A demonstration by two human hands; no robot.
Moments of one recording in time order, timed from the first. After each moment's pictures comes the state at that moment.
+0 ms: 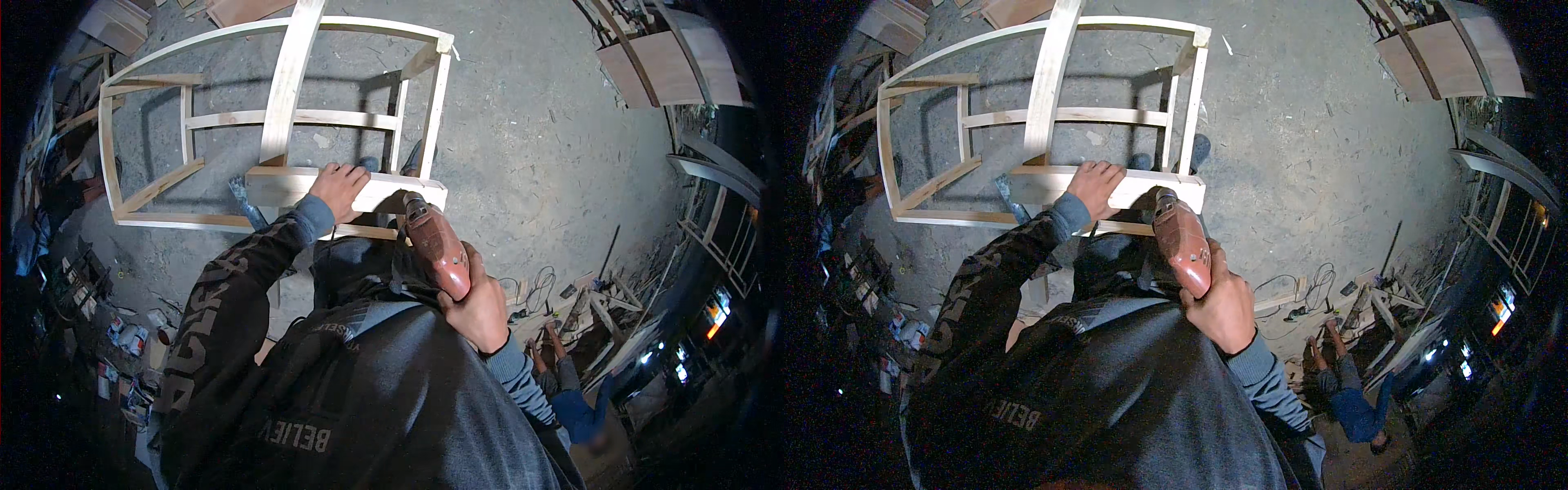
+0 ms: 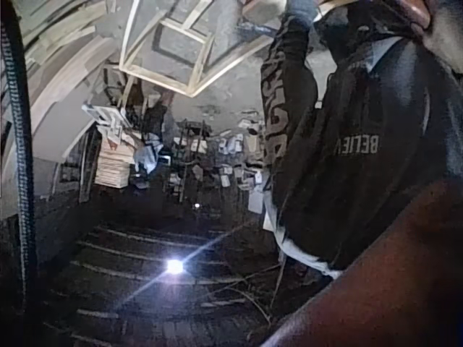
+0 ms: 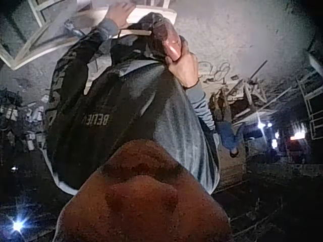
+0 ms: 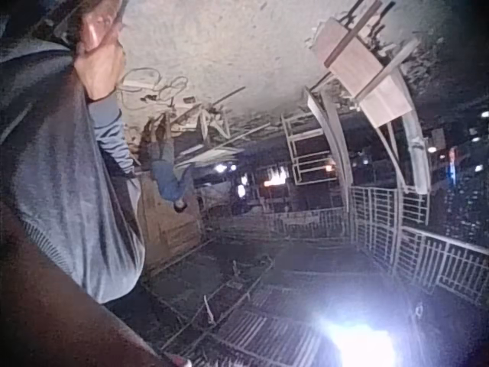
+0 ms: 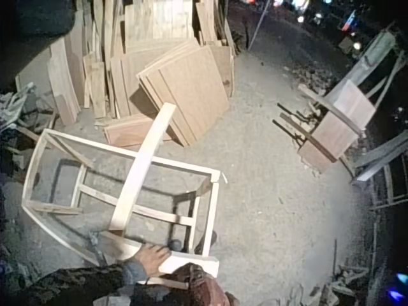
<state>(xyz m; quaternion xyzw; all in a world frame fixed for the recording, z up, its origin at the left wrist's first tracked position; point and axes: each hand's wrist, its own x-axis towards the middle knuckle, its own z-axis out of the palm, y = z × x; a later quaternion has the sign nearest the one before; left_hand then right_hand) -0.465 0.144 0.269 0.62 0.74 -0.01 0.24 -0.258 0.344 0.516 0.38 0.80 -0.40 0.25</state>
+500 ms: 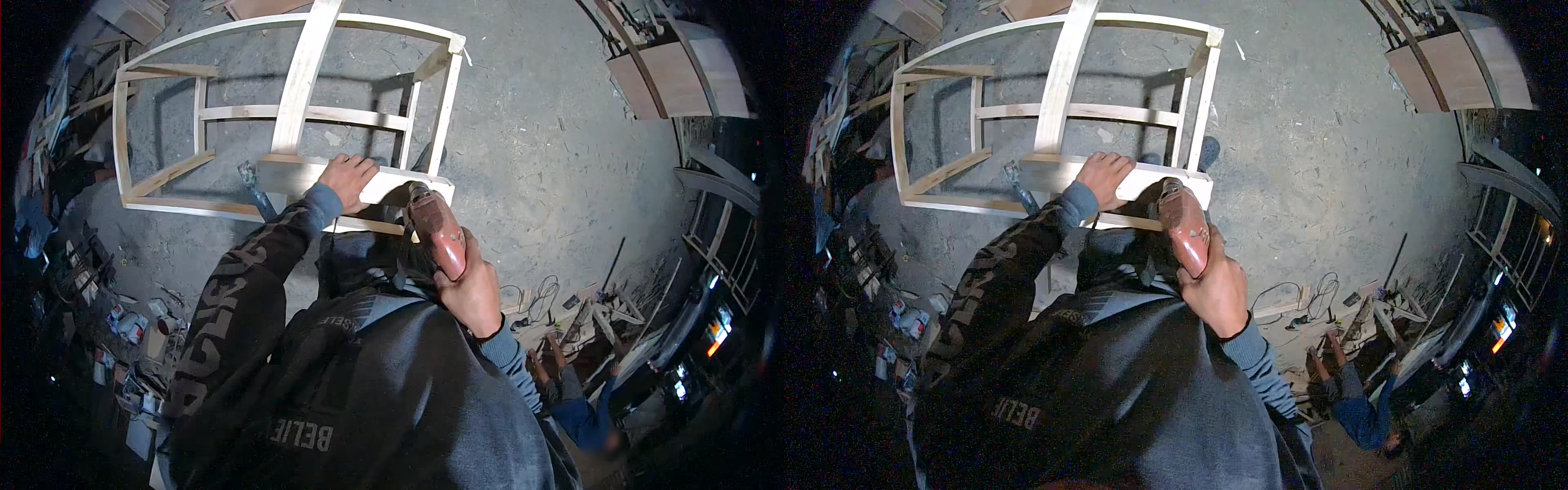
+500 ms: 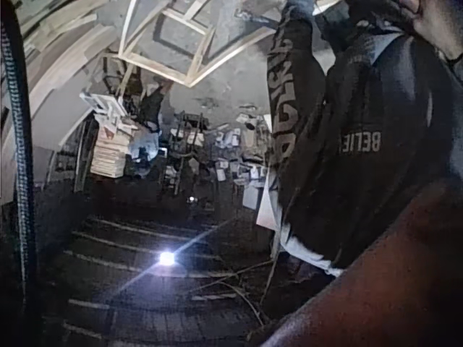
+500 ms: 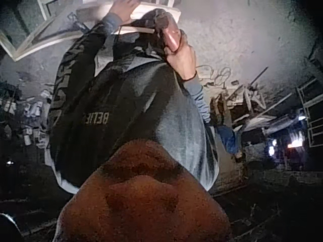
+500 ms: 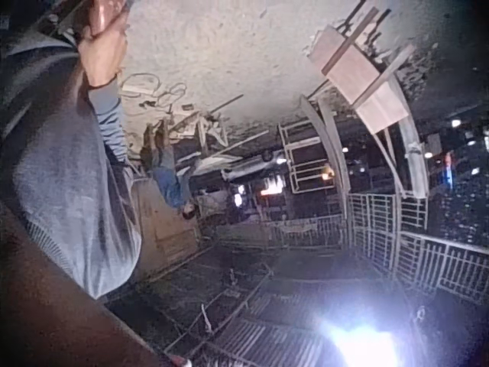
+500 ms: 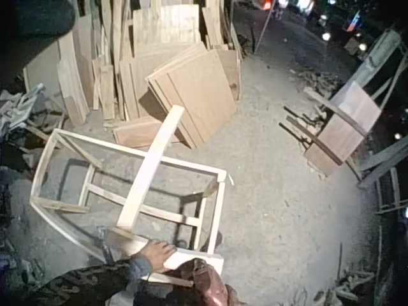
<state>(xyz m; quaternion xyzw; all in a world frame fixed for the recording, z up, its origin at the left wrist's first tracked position) -0.463 0.143 0.259 0.62 0.75 -0.01 0.23 -0.261 0.337 0.497 0.41 0.78 -0.42 0.24</state>
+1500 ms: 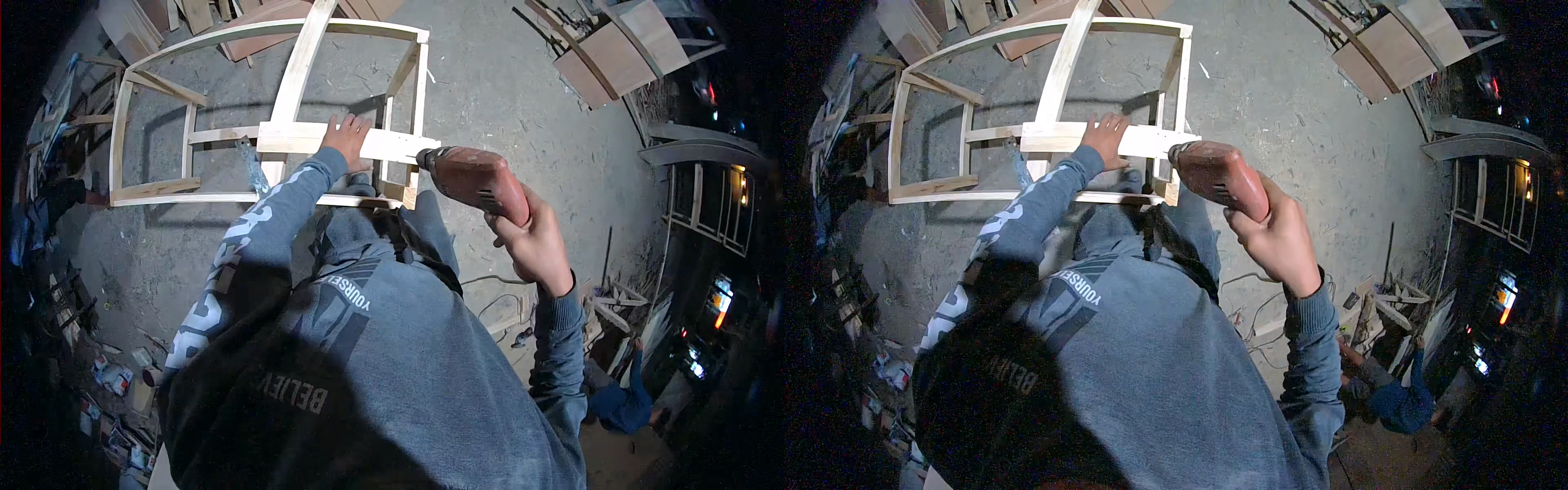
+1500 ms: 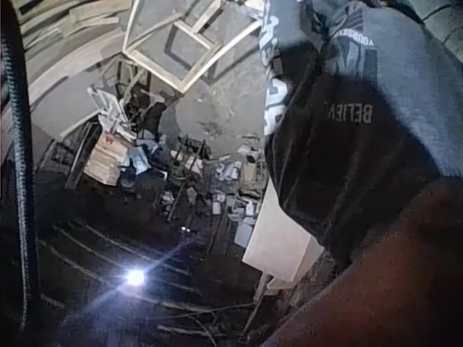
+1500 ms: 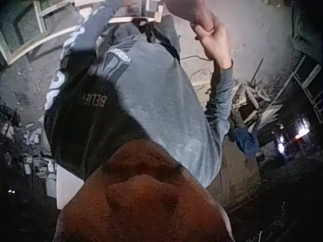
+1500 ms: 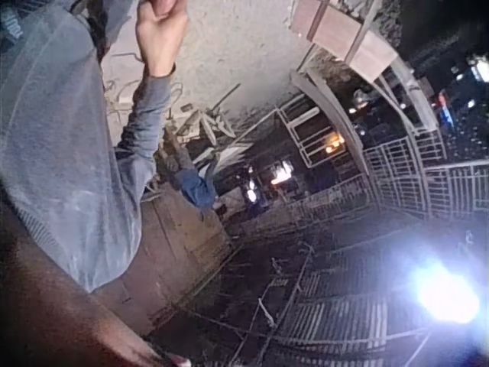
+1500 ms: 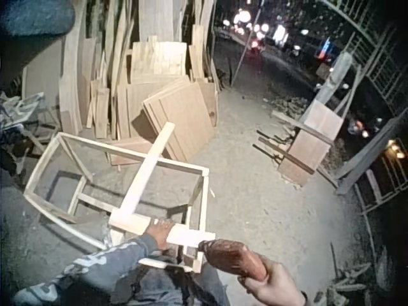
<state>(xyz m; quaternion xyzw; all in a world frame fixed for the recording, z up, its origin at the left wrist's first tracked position) -0.422 0.126 0.246 0.57 0.82 0.01 0.04 -0.156 0.301 0.576 0.39 0.78 -0.48 0.07</state>
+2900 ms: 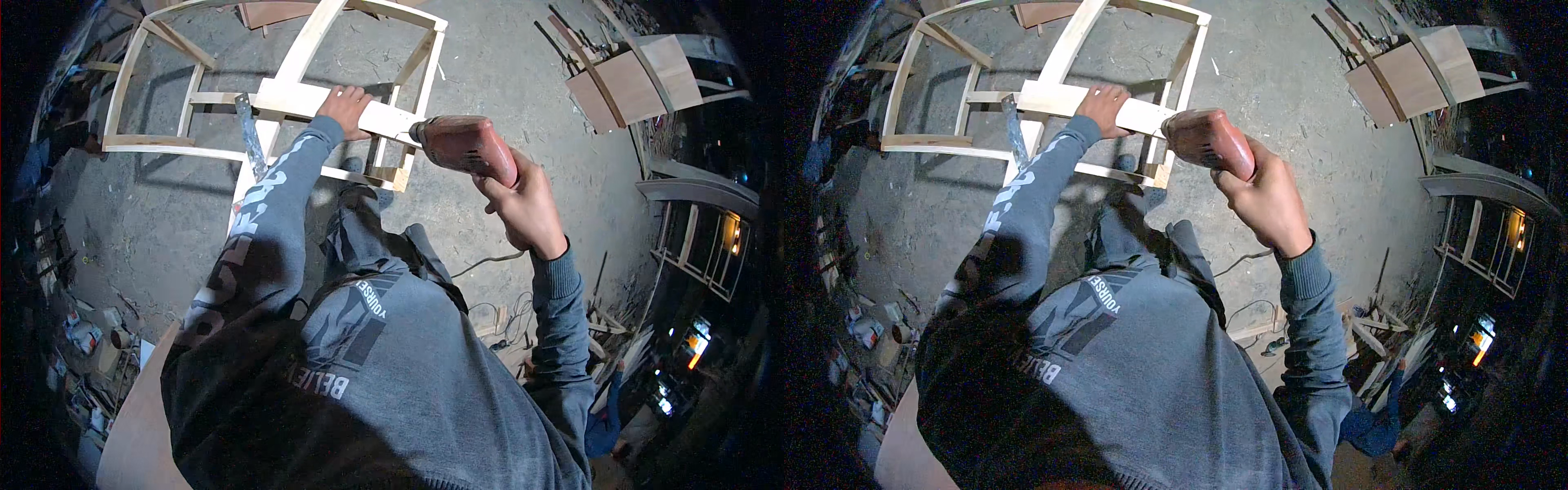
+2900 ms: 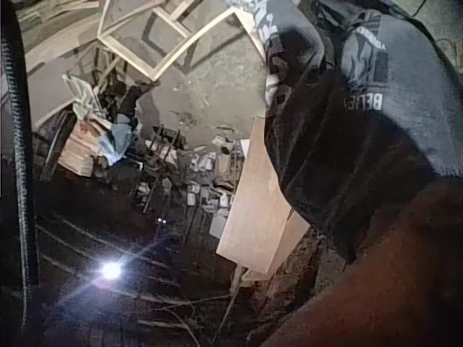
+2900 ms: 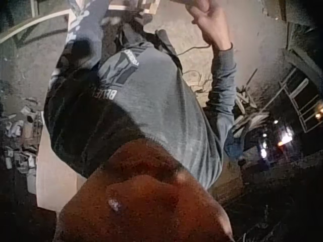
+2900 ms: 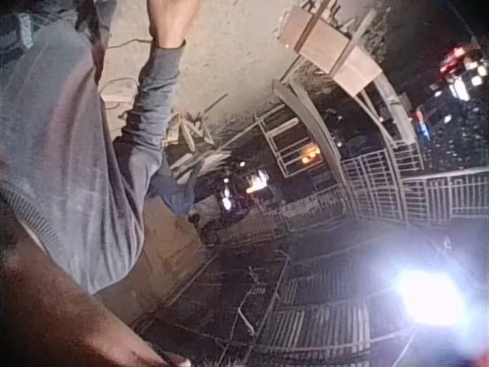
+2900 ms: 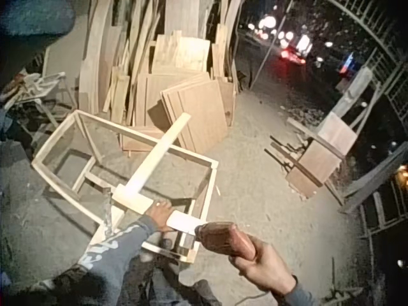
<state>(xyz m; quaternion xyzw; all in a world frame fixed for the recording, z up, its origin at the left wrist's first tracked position) -0.414 0.126 0.243 0.53 0.85 -0.01 0.06 -0.162 0.322 0.542 0.29 0.82 -0.49 0.08</state>
